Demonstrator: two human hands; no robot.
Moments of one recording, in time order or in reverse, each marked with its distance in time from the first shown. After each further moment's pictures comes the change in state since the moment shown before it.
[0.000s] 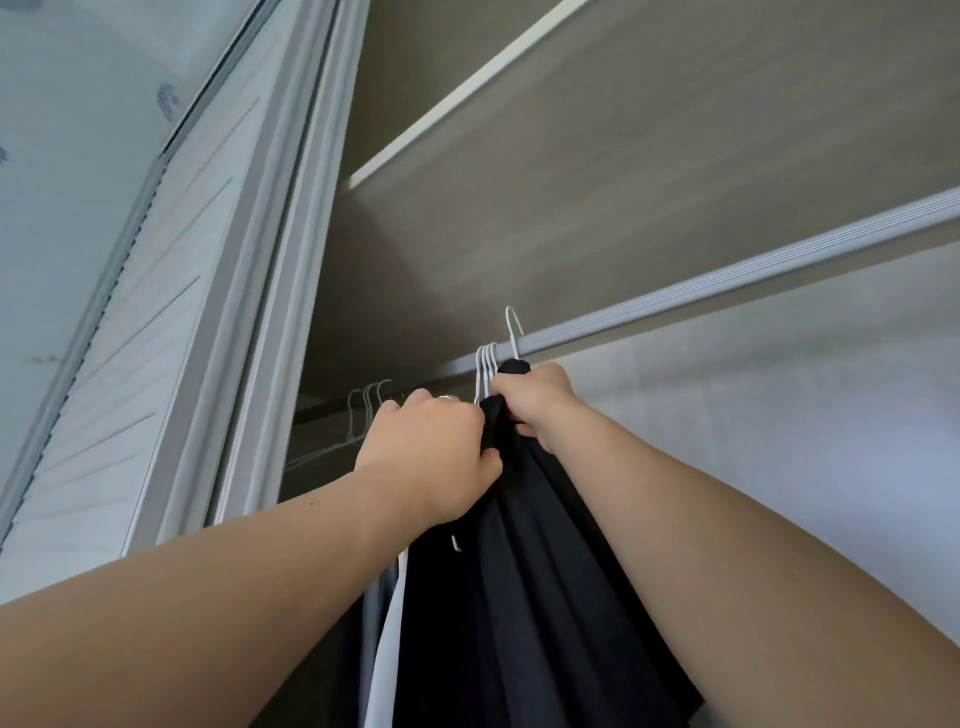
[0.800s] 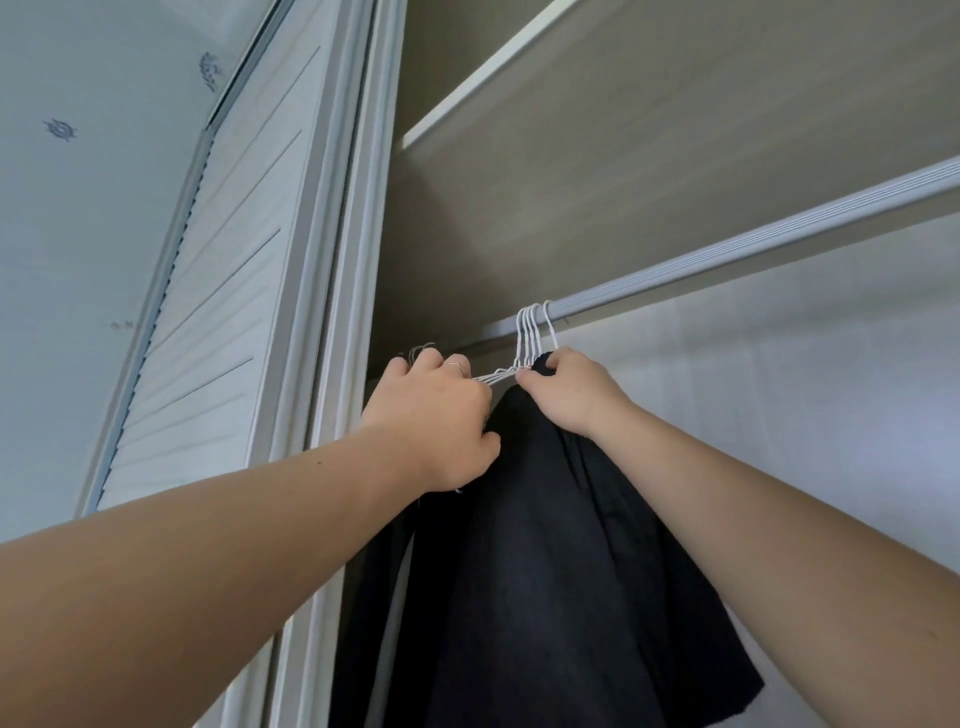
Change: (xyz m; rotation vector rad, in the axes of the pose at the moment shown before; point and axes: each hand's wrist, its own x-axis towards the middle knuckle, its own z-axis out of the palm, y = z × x) left_hand -0.032 -0.036 -0.013 0.213 -0.136 0.037; right_hand -0.032 0.023 0.004 -0.595 -0.073 -0.245
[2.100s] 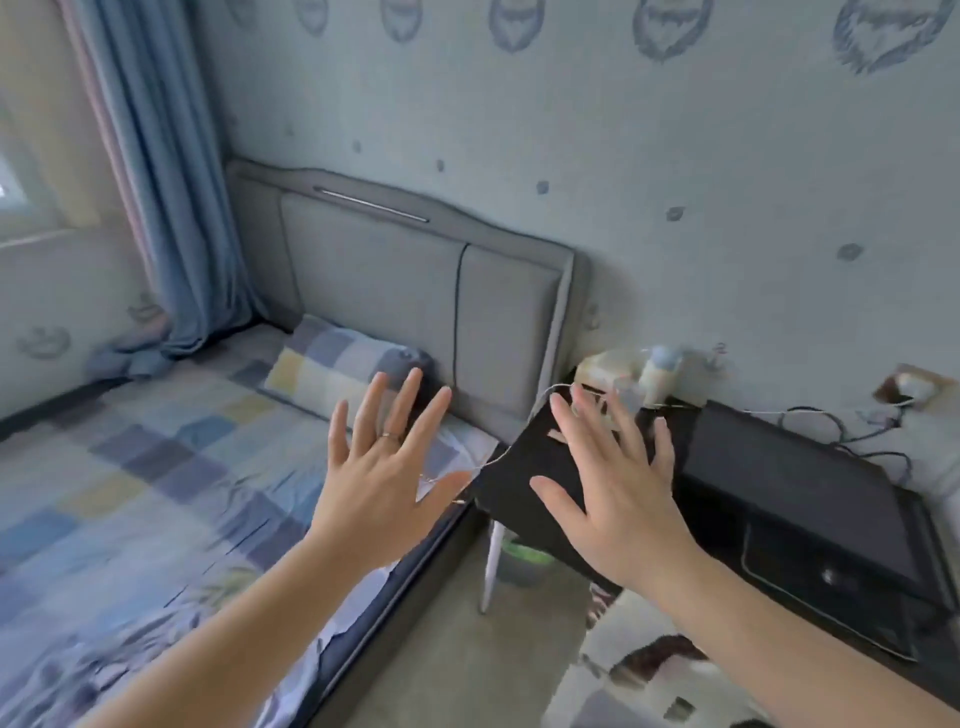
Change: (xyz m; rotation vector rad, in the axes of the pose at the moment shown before) left_hand -0.904 -0.109 -0.430 0.463 -0.676 -1.195; right_hand -0.824 -0.460 0.077 0.572 -1.012 -1.054
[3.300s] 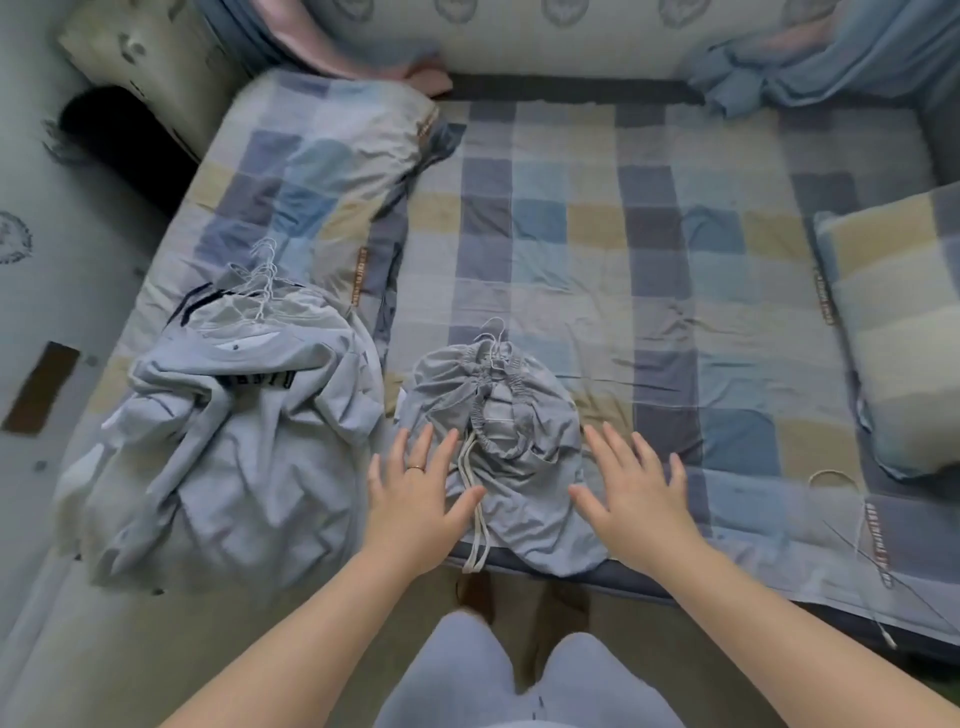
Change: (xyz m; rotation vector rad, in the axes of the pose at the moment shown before) left_hand -0.266 -0.369 0.105 -0.056 -0.364 -1.501; right_hand 0.199 -0.416 0.420 0.002 -0.935 -0.879
